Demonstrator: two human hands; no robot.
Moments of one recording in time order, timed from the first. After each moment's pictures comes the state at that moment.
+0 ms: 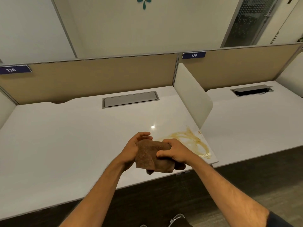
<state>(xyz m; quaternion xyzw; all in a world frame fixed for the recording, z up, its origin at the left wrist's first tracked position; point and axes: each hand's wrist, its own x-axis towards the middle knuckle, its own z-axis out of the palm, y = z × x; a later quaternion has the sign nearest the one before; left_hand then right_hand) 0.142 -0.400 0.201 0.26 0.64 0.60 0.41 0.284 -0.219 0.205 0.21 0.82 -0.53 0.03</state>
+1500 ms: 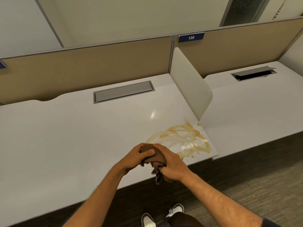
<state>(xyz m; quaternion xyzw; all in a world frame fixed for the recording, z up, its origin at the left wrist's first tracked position) 0.131 -0.367 0.156 0.28 0.70 0.43 0.49 0.296 -0.229 0.138 0.18 0.87 -0.45 0.00</state>
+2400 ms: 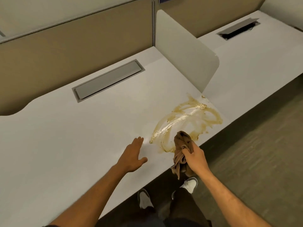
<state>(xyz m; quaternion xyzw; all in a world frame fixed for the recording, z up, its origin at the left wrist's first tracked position) 0.012 -0.406 0.039 0.53 0.77 0.05 0.35 0.274 -0.278 0.061 0.58 0.60 -0.55 -0.11</state>
